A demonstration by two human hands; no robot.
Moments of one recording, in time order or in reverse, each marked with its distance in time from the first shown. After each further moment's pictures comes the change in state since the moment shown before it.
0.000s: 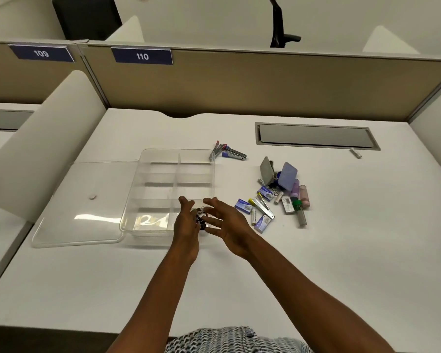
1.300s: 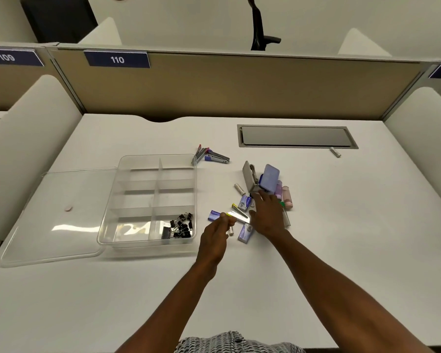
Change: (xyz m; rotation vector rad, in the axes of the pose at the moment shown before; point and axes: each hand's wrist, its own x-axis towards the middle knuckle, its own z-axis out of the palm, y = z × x) left_hand -0.002 -0.066 0.060 0.424 -0.267 0.177; right_hand 0.039 -0.019 -0.154 -1.617 0.601 -0.269
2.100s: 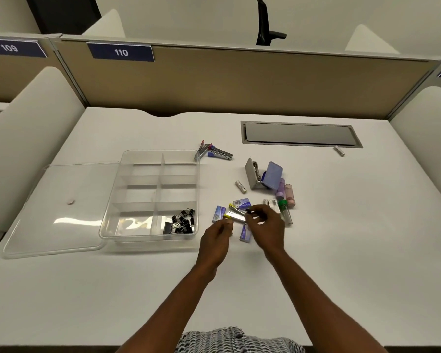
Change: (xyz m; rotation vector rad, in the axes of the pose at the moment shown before) left_hand -0.008 -0.013 -0.003 0.046 0.032 -0.028; right_hand -0.061 -0.026 0.000 0.907 0.277 0.198
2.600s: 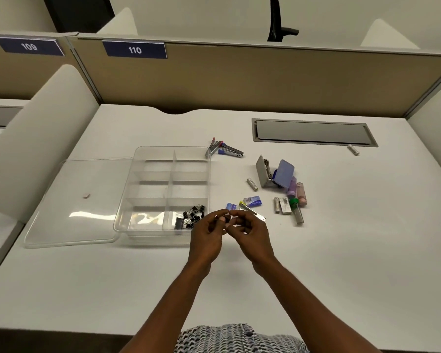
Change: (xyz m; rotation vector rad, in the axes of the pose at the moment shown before) left_hand -0.012 0.016 -0.035 -0.016 0.111 0.145; right_hand -0.048 -0.030 0.029 0.306 -0.328 0.084
